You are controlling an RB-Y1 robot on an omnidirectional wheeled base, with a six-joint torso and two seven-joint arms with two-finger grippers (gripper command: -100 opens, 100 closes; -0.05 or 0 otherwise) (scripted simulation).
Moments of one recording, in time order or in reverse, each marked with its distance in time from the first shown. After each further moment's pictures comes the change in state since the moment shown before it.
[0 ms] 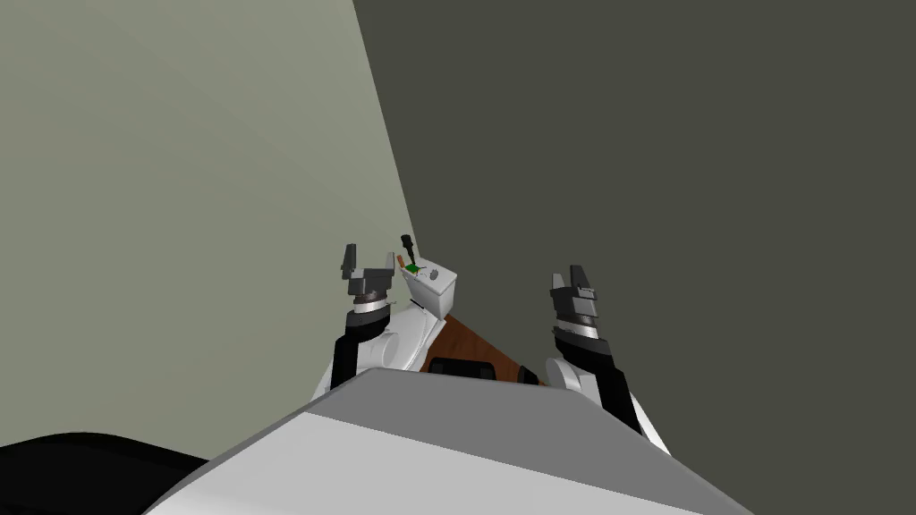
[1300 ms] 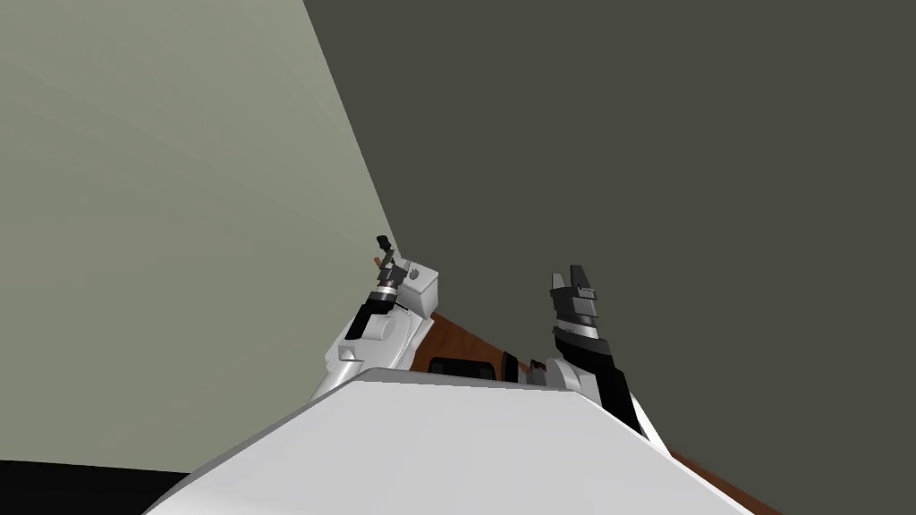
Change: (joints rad) left arm -0.232 0.277 0.072 0.317 0.146 0.262 0.067; right arm 0.000 0.000 0.000 0.000 0.000 0.000 0.000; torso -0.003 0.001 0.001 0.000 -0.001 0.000
